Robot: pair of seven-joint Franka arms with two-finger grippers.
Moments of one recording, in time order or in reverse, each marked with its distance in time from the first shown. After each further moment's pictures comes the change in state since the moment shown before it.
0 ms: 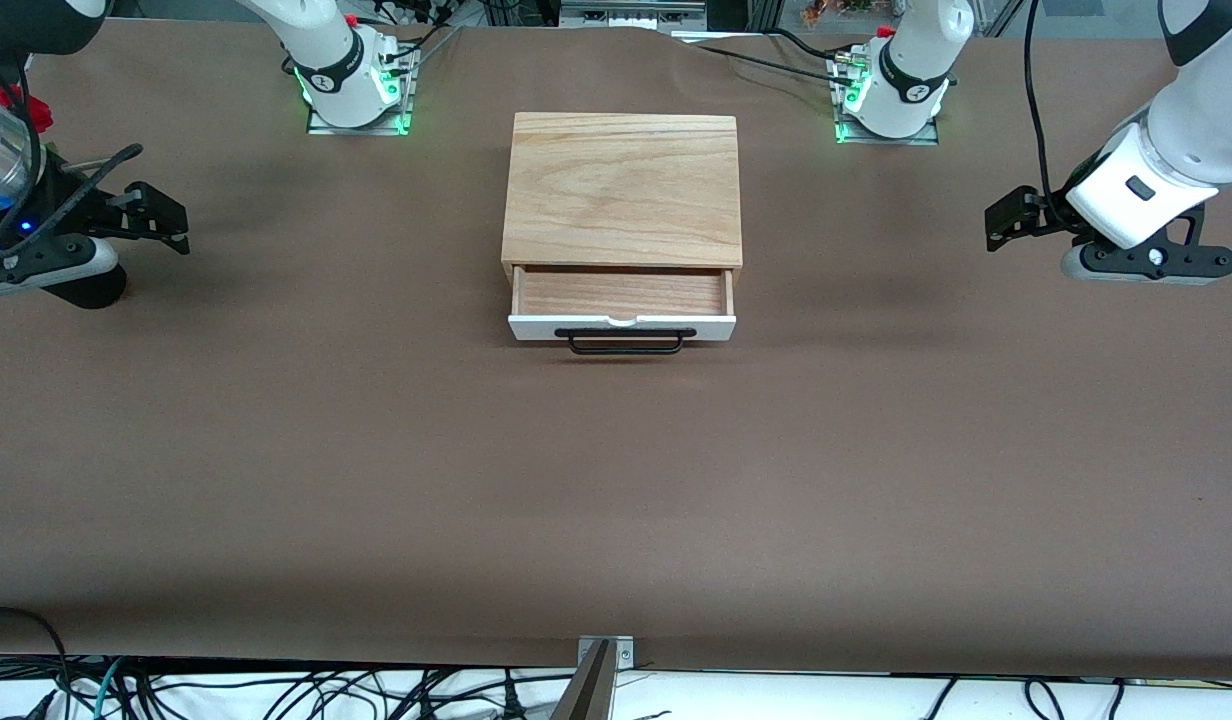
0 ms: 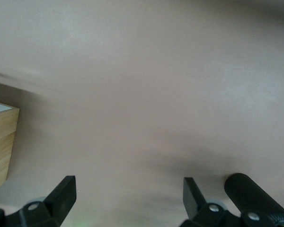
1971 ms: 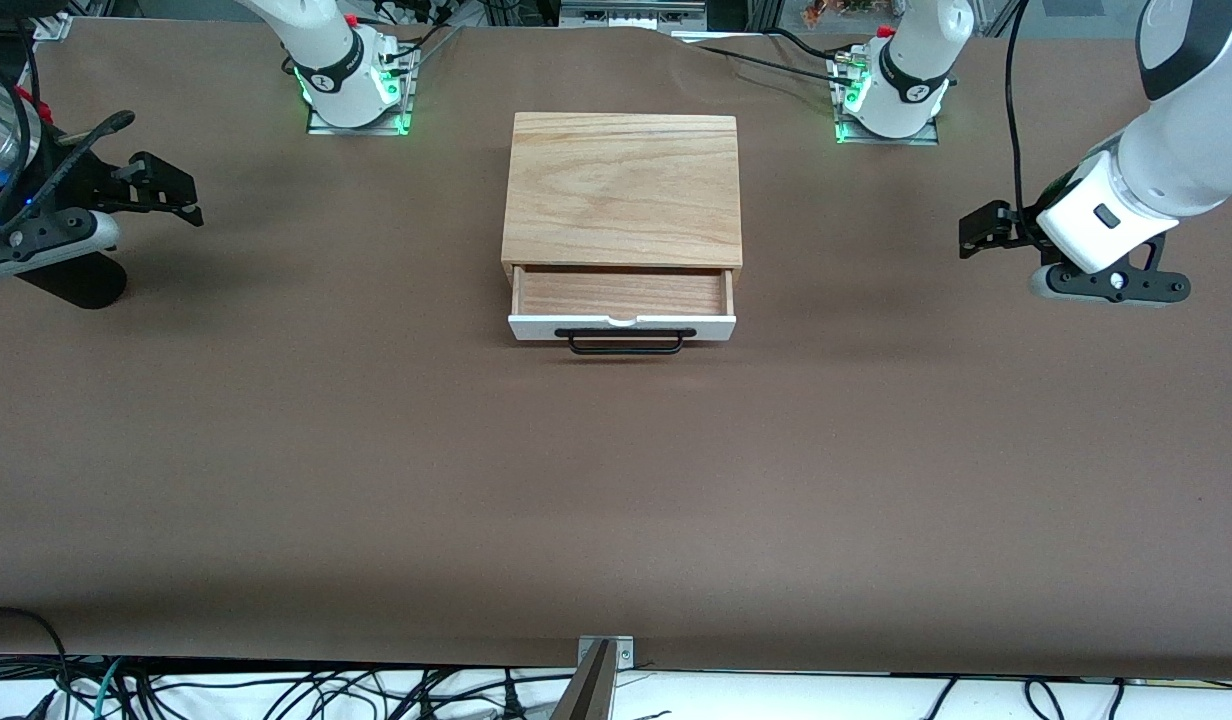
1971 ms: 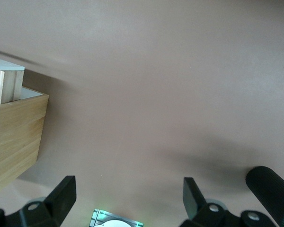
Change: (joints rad) left arm -0.020 0.062 -0.007 0.036 -0.047 -0.027 0.000; right arm 0.003 -0.010 -0.001 0.036 0.078 -0.111 -0.008
